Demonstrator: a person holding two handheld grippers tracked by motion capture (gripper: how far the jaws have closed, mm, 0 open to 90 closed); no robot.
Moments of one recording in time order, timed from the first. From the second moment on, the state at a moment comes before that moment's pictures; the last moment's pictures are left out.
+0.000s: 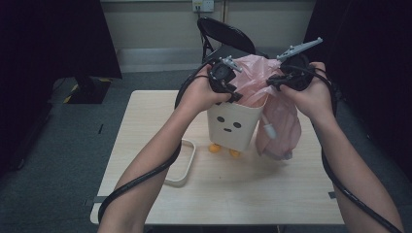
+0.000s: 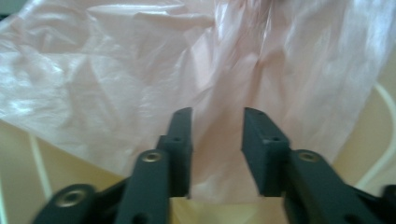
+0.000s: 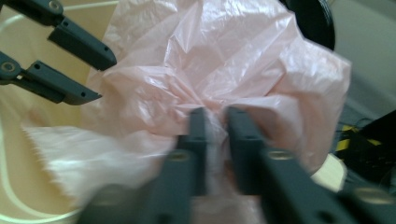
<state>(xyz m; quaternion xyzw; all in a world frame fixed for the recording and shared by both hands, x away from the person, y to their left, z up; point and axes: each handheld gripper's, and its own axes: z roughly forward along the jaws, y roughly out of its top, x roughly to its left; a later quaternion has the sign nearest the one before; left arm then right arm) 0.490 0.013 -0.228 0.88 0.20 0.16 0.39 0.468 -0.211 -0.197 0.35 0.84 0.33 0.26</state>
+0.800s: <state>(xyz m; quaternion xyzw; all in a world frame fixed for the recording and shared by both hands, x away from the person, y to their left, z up) 0.491 0.029 -0.224 0.88 0.19 0.16 0.40 0.472 -0.157 -0.189 0.31 0.83 0.43 0.16</state>
